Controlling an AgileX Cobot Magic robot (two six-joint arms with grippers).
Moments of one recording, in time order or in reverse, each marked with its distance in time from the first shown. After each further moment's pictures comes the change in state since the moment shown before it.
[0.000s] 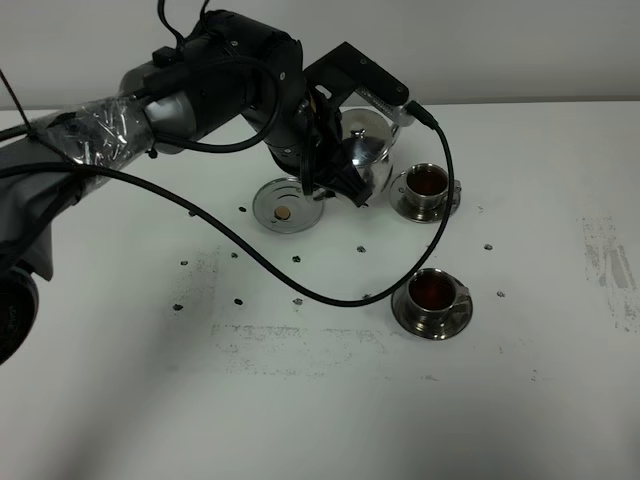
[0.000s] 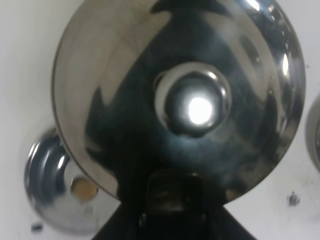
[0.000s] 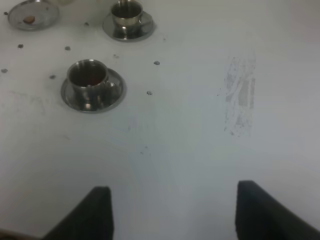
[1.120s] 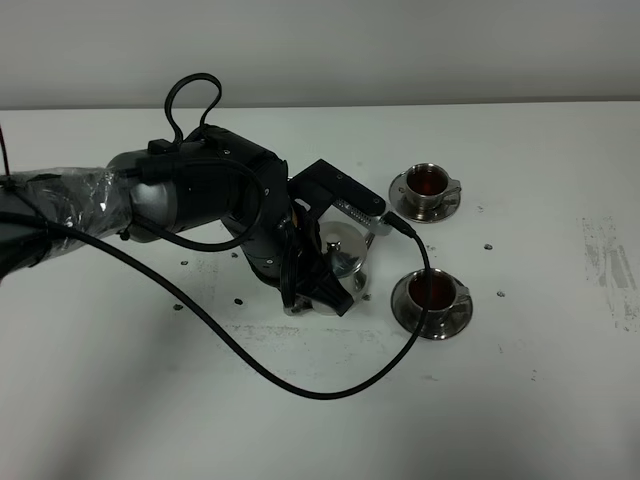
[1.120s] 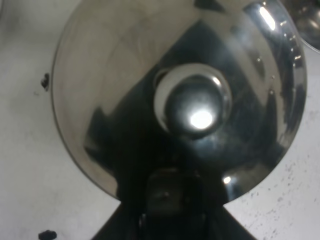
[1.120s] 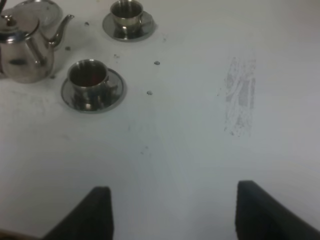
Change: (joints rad) left arm -0.059 -0.140 0.488 -0.034 -0.191 -0.102; right arm 0.000 0.000 0.000 0.000 0.000 -0.001
